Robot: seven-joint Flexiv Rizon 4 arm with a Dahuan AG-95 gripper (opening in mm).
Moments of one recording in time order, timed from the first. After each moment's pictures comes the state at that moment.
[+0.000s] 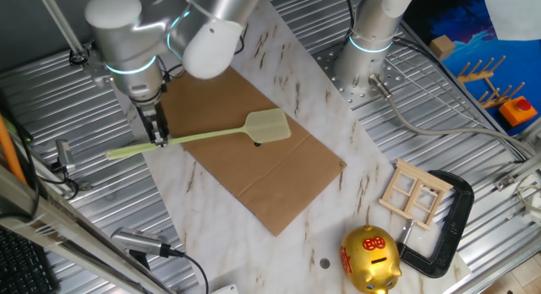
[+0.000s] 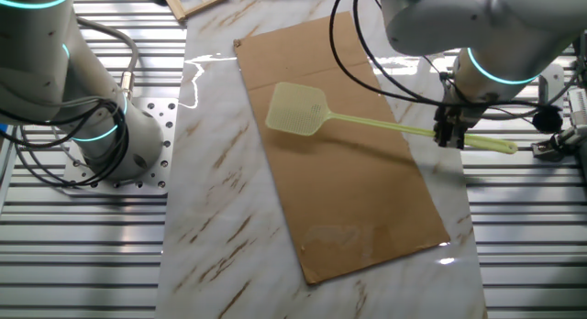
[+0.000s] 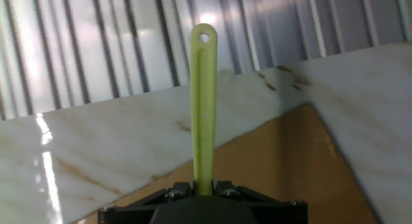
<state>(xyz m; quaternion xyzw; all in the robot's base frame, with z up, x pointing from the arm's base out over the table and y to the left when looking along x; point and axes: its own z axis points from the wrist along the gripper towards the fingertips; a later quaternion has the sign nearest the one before) 0.649 -0.005 0.063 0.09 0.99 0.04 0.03</state>
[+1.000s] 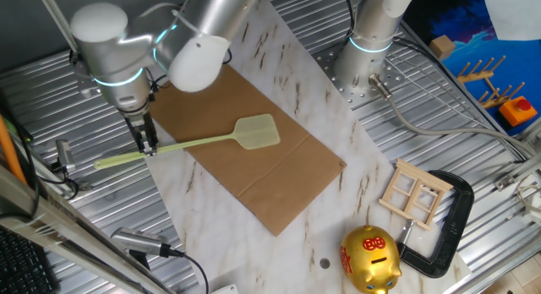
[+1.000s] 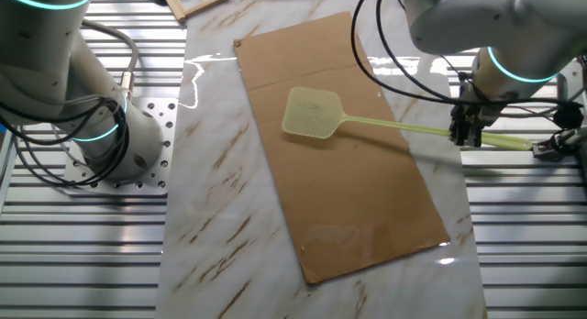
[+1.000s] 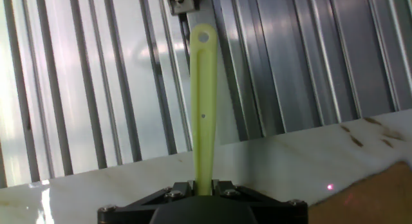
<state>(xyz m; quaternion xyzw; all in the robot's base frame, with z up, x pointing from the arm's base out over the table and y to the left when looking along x) 0.679 0.005 0.054 0.08 1.00 0.04 0.03</state>
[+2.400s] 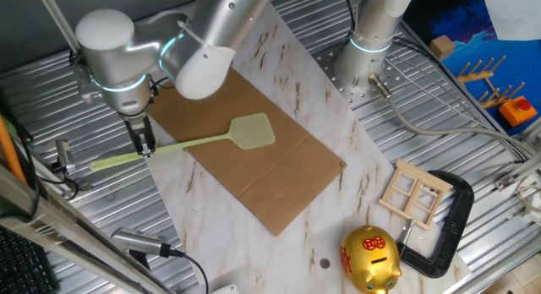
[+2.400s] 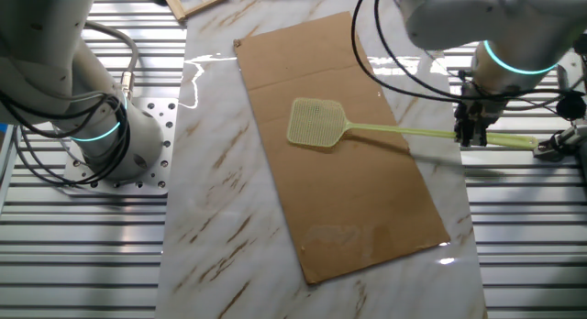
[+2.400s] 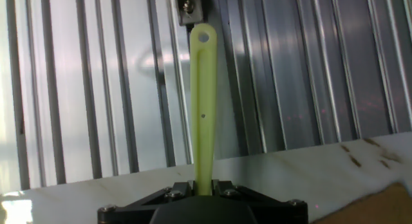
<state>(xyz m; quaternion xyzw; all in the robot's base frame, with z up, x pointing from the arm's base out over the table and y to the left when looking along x) 0.686 0.002 0.061 0.08 1.00 0.03 0.04</state>
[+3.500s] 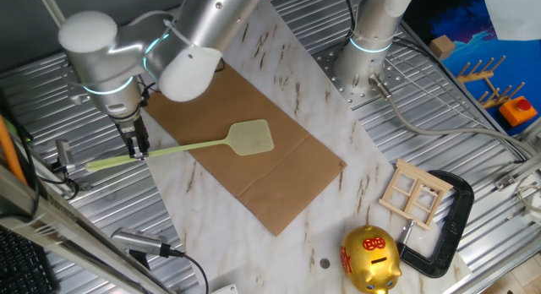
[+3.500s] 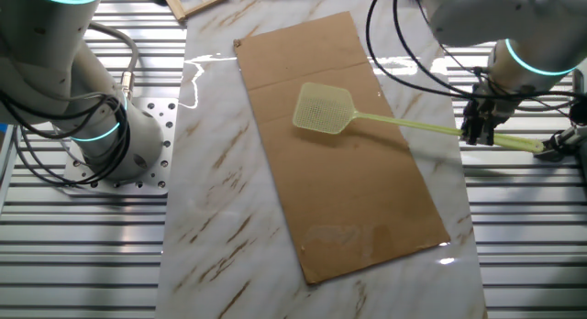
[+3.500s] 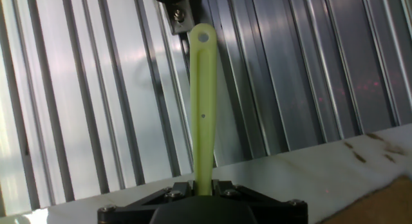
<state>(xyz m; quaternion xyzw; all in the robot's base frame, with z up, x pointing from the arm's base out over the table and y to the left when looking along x) 0.702 0.004 0.058 0.10 0.99 0.03 0.03</state>
